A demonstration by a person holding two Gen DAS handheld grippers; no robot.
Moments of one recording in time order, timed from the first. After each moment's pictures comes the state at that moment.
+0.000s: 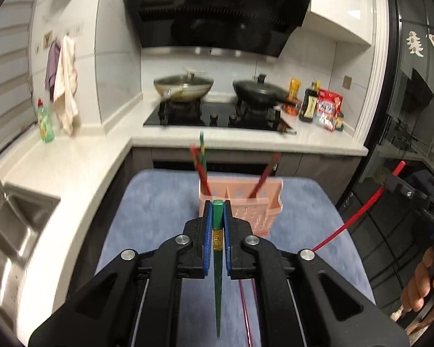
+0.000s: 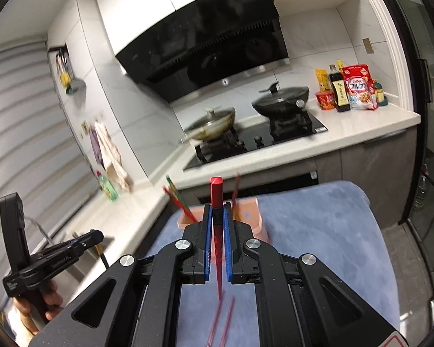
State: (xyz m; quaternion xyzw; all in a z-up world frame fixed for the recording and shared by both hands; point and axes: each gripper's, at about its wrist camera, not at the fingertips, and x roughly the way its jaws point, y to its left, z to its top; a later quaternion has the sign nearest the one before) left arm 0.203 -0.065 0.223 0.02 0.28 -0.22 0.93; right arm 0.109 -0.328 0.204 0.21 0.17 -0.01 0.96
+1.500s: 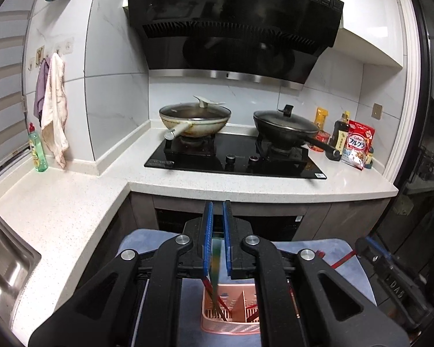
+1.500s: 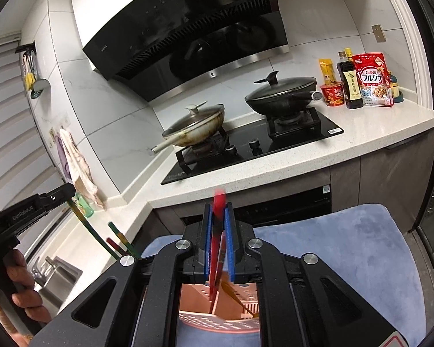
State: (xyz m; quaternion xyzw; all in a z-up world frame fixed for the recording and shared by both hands) left arm 0.362 -0.128 0.224 0.00 0.23 -0.18 0.96; right arm 0.286 -0.354 0.157 0.21 0.20 -0.04 0.96
